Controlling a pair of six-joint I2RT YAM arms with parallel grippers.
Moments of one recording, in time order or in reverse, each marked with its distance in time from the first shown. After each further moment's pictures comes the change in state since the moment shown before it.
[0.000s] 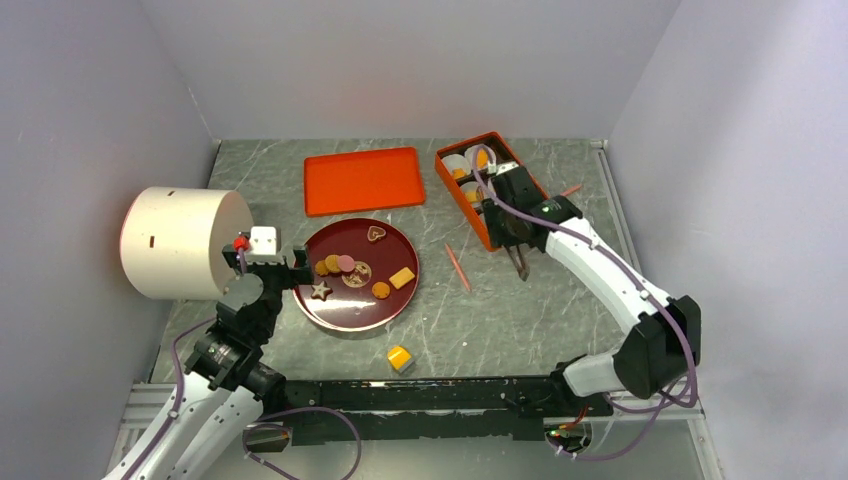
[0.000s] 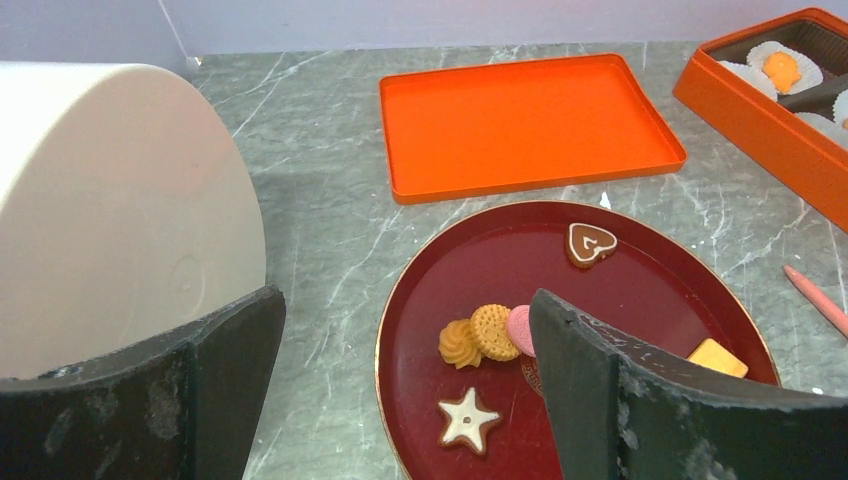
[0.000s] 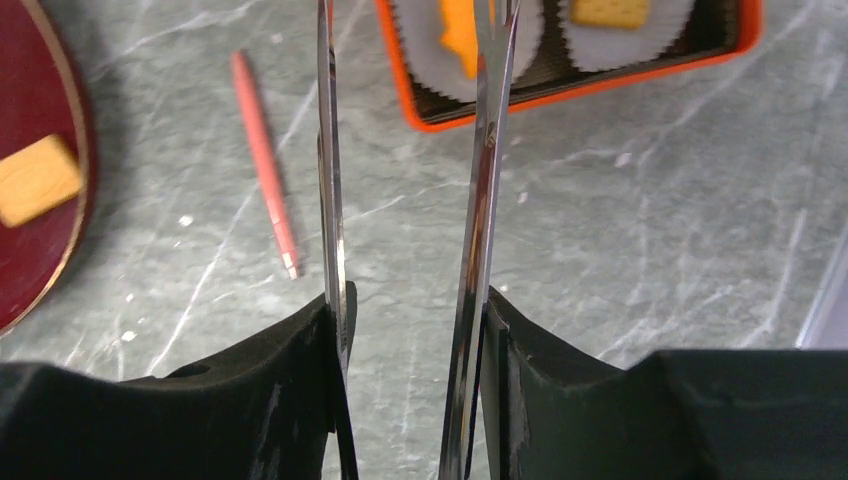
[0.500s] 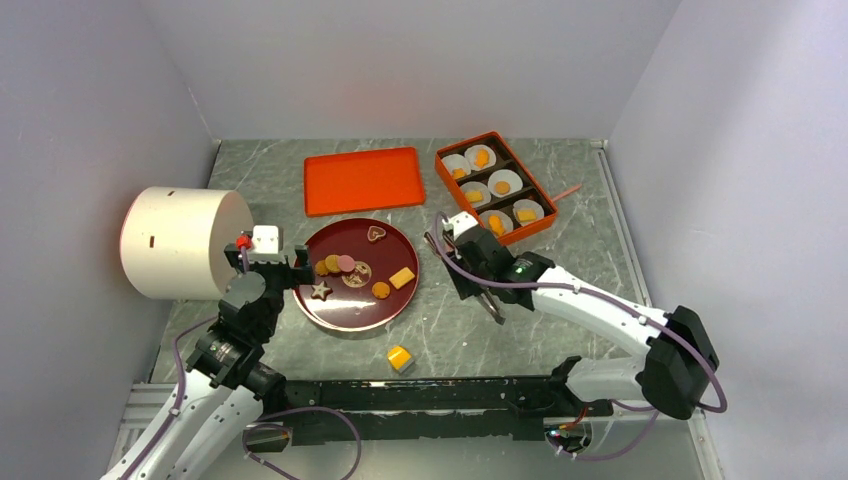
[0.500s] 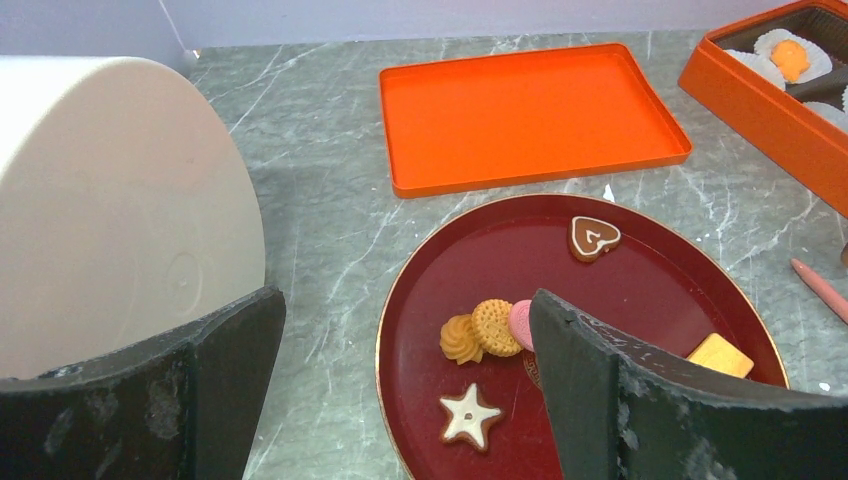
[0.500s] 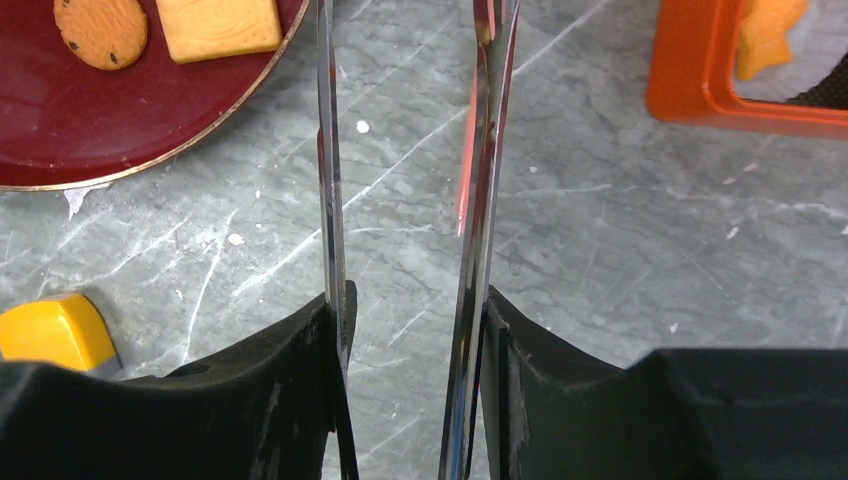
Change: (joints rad) left arm 0.000 0.019 0.000 -0.001 0.000 0.000; right arm 0.356 -0.154 -0.342 0.276 -0.005 0.031
